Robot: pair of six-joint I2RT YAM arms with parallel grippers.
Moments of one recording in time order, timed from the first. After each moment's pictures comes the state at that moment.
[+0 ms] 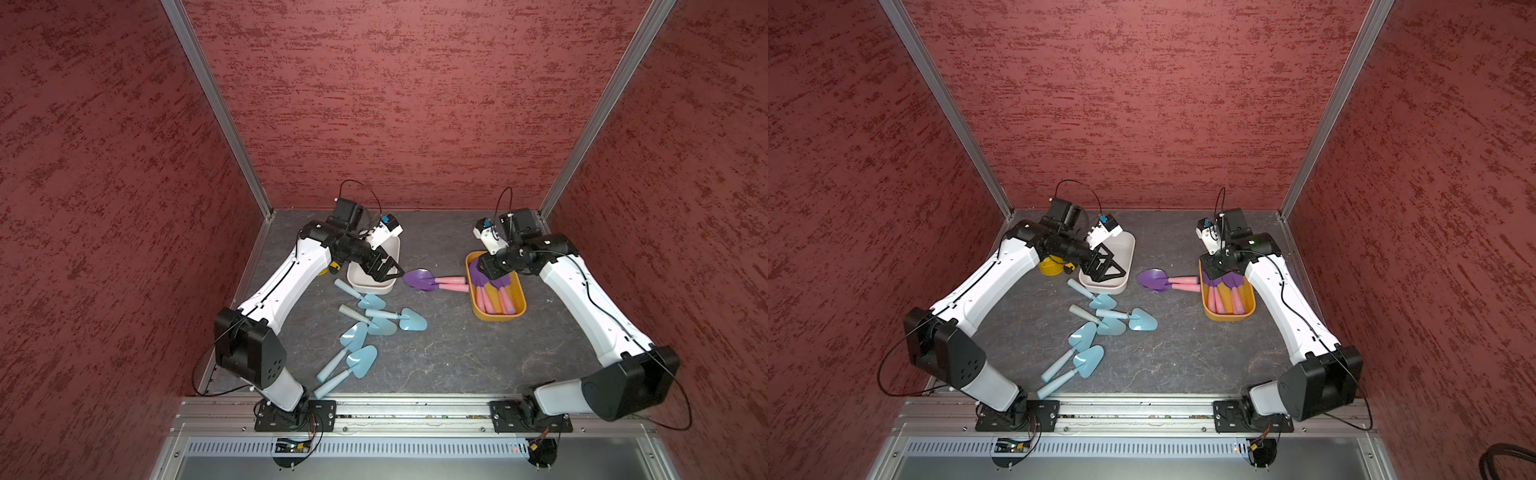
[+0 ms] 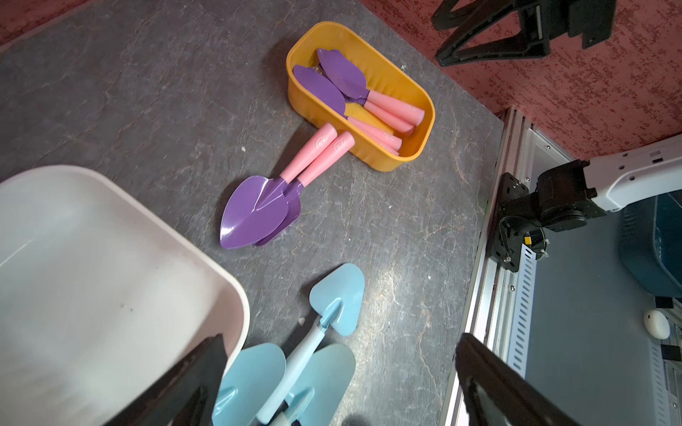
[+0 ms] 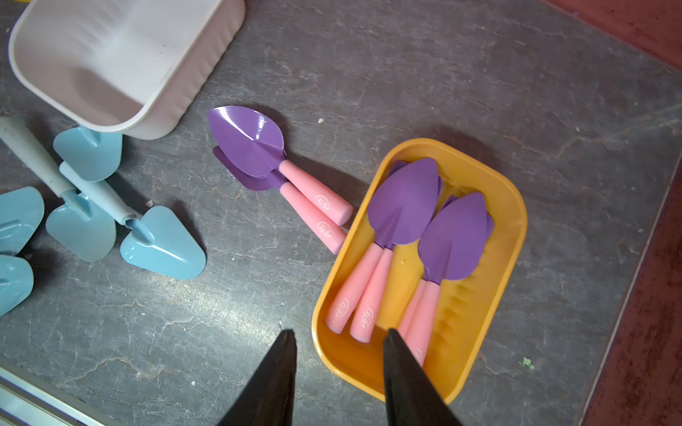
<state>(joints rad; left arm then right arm) -0.36 1.58 1.52 -0.97 0.68 0.37 0.29 1.44 1.46 -1.06 -0.09 -0.21</state>
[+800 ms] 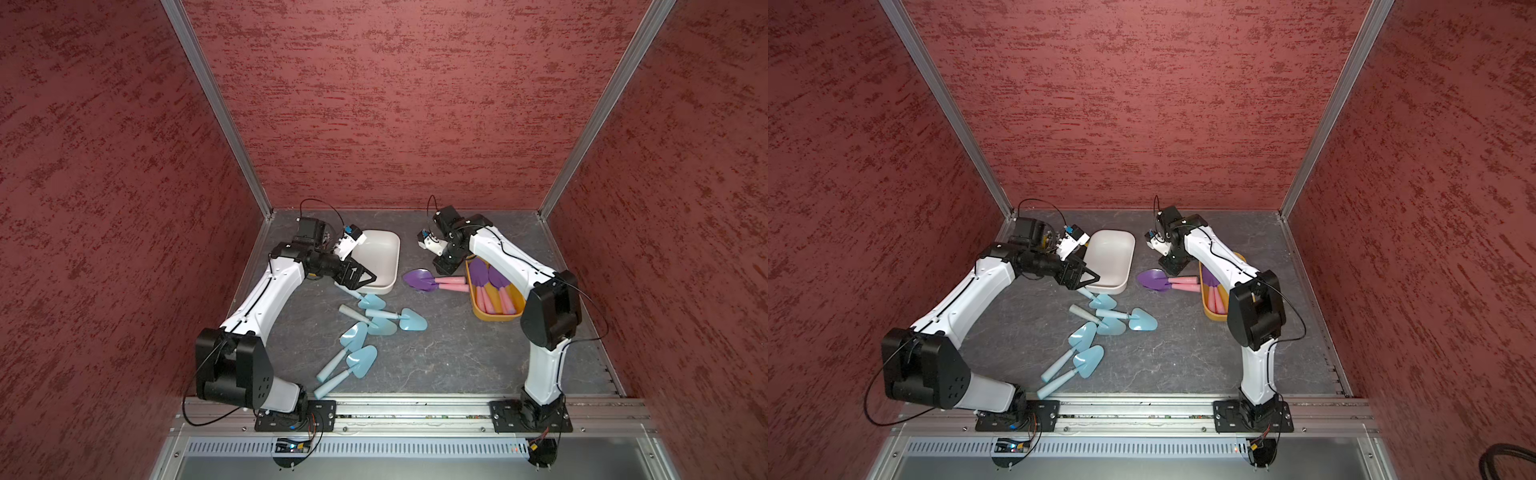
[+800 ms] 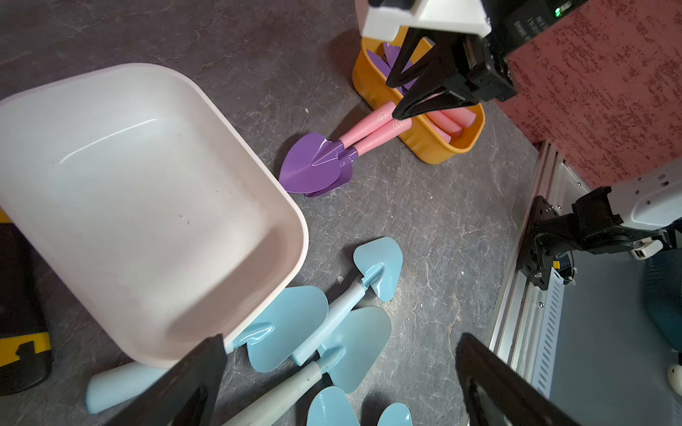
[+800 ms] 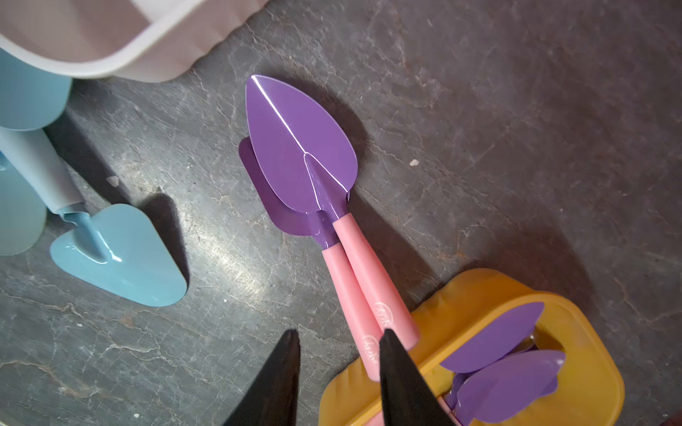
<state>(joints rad) -0.14 1.45 1.23 -0.80 0.75 0.36 0.47 1.98 1.78 -1.12 -0.01 -0.40</state>
